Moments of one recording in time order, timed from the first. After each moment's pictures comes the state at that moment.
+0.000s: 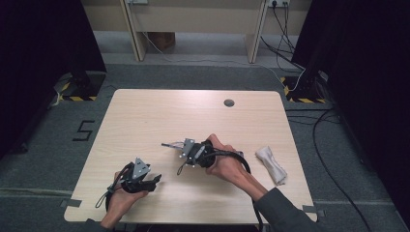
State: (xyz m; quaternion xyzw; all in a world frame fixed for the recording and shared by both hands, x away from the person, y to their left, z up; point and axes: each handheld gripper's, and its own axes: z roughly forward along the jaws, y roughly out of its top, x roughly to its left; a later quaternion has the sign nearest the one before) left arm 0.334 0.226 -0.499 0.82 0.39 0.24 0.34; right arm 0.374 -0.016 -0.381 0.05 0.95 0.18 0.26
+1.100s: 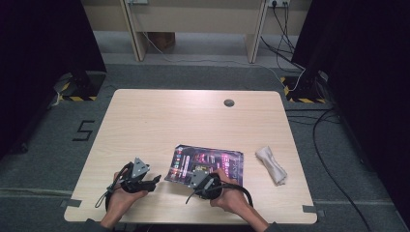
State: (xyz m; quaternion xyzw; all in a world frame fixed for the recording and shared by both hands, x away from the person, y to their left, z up) left arm 0.334 0.228 -0.500 0.82 0.40 0.22 0.35; right arm 0.332 -0.041 -0.477 0.10 0.95 0.25 0.17
